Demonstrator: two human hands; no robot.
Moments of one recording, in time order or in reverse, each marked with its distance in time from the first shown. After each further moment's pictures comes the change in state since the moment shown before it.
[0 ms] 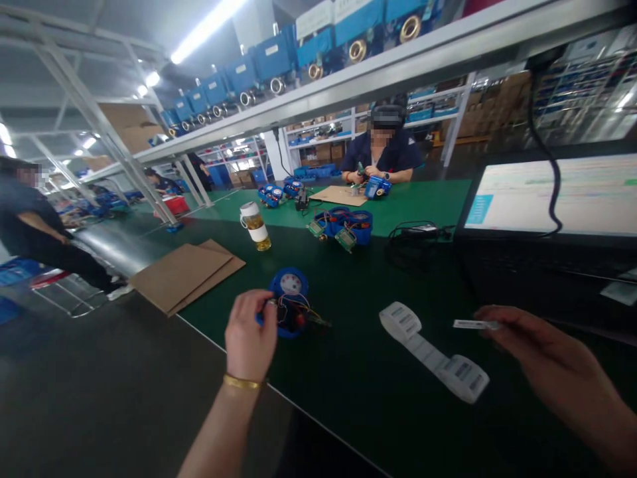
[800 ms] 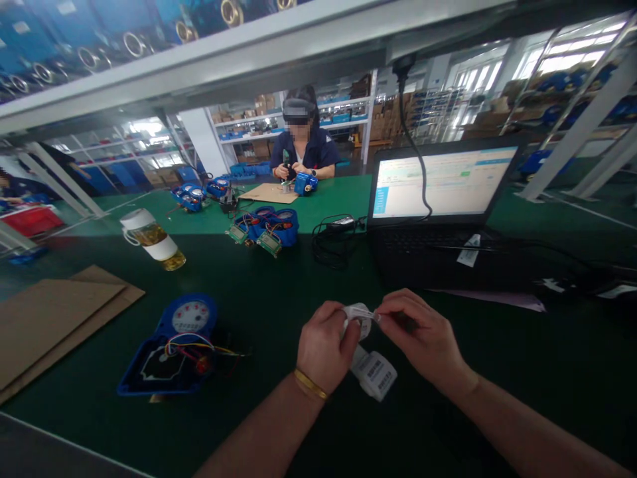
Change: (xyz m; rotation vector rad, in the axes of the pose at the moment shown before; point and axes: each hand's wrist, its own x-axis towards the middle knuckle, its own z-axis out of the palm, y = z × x) left_hand -0.028 0.129 0.163 -0.393 -0.537 0.460; right_hand 0.013 -0.001 0.007 -0.078 0.075 -0.258
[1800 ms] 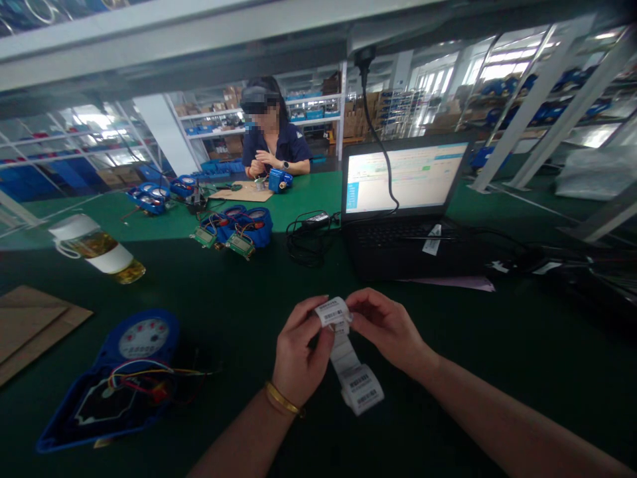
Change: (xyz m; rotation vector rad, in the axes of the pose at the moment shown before) left_hand -0.002 -0.006 0.006 -0.289 0.037 0.086; right_hand 0.000 0.007 0.004 0.451 -0.136 0.251
